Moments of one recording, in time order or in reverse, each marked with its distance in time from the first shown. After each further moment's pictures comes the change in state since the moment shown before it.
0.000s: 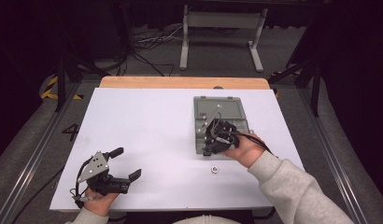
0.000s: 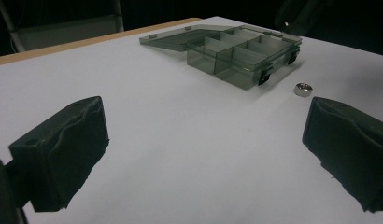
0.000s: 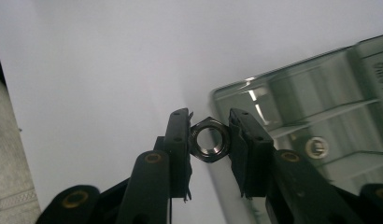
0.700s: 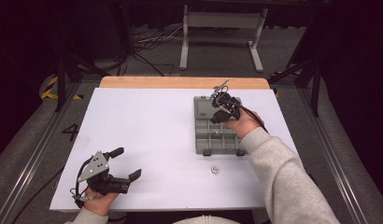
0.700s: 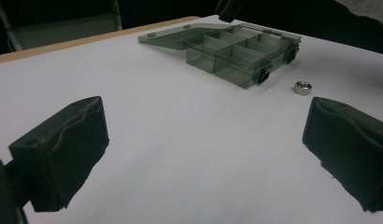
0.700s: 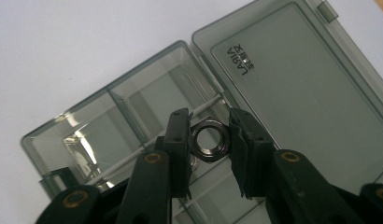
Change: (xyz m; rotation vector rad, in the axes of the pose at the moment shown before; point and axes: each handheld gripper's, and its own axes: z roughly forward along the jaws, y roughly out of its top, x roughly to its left) left arm 0.002 -0.001 0.001 0.006 -0.011 0.000; right arm -0.101 -0.004 0.032 0.027 -0.119 0.226
